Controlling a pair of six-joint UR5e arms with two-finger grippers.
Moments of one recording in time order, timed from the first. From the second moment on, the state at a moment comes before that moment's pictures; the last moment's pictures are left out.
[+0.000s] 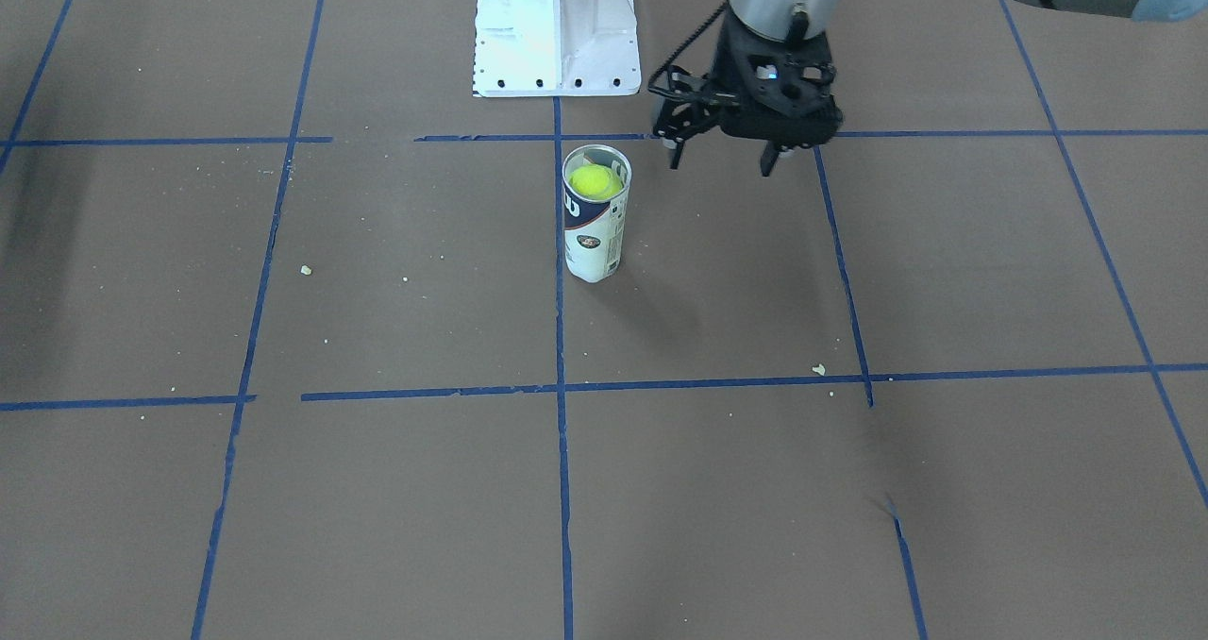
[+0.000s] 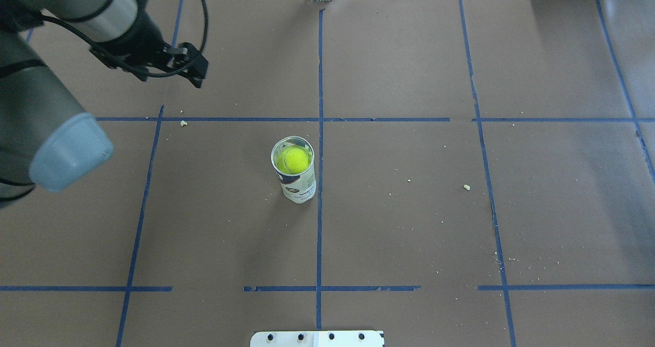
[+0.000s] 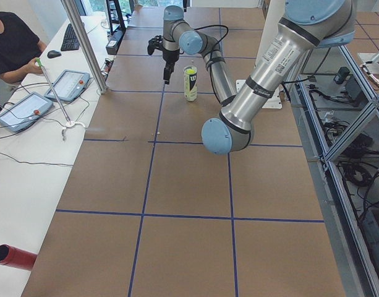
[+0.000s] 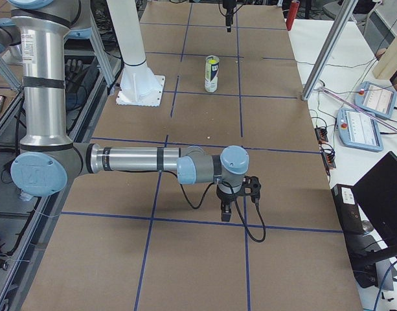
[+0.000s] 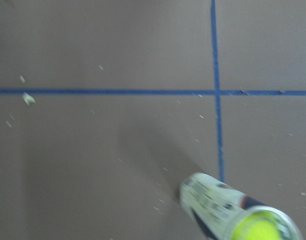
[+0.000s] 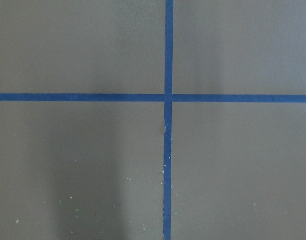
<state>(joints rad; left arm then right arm) -0.95 -2.17 -2.00 -1.24 -2.08 -0.71 1.46 -1.60 1.62 -1.49 2.30 0.16</state>
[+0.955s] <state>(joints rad) -1.49 -1.60 -1.75 -1.52 -2.30 0.03 1.46 -1.60 1.62 -1.49 2.30 0.16</state>
